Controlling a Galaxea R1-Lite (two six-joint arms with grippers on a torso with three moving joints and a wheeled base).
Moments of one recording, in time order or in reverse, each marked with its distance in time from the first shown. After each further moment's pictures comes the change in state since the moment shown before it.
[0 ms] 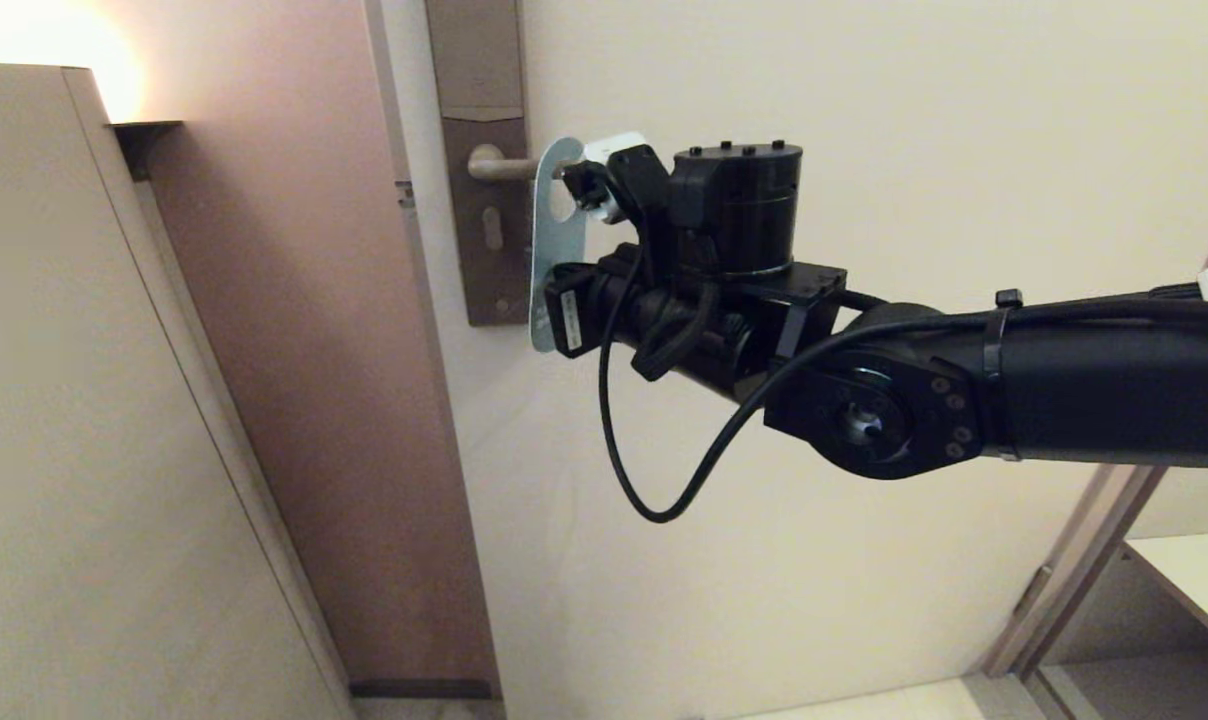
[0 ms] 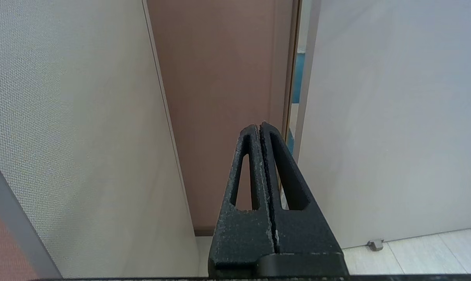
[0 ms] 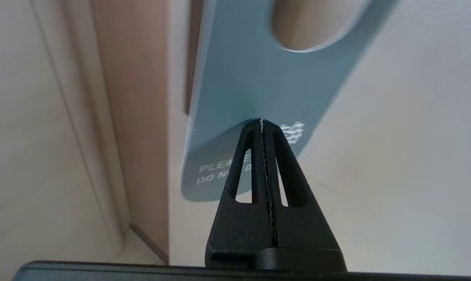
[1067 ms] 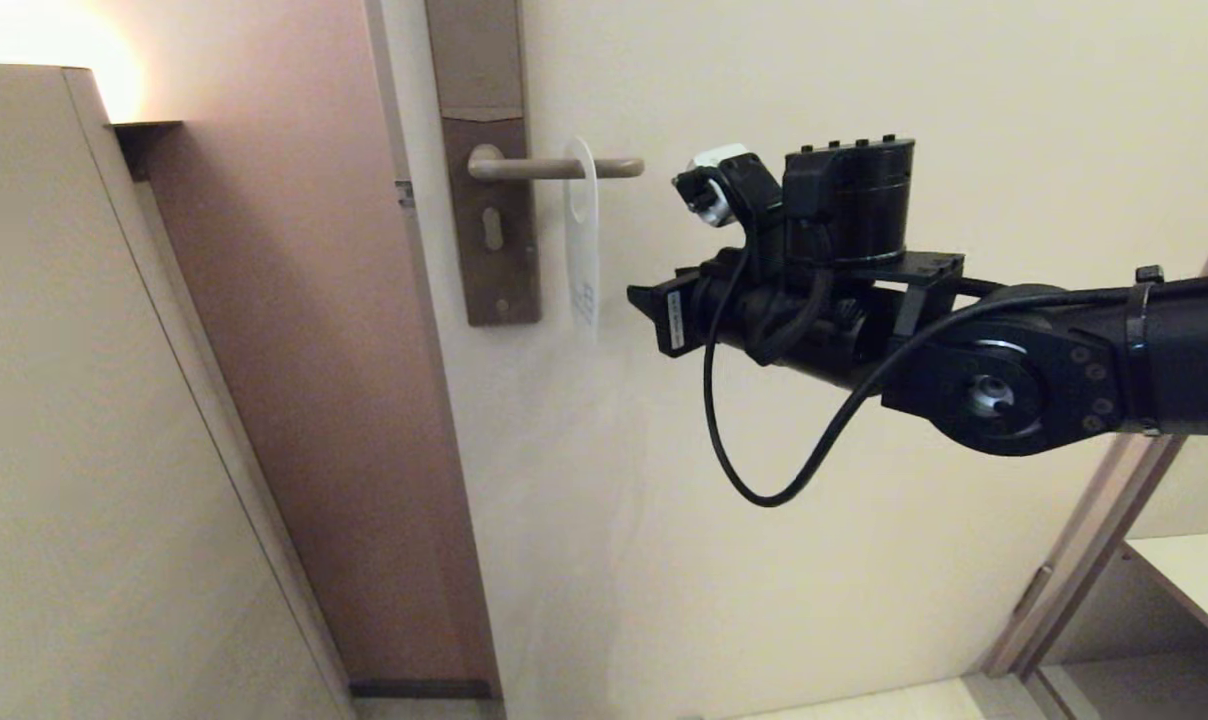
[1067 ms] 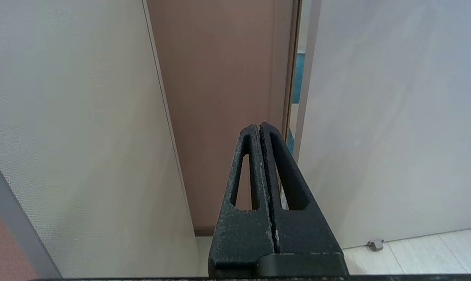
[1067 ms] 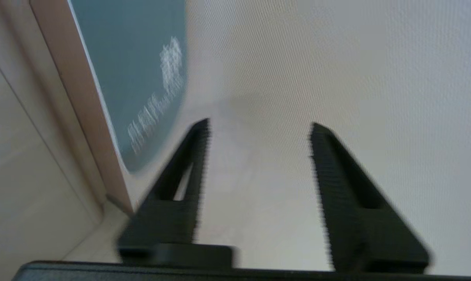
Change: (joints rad) left arm 0.000 0.000 0.000 0.000 0.000 0.000; right arm -0.133 -0.126 0.163 0.063 0.028 0.016
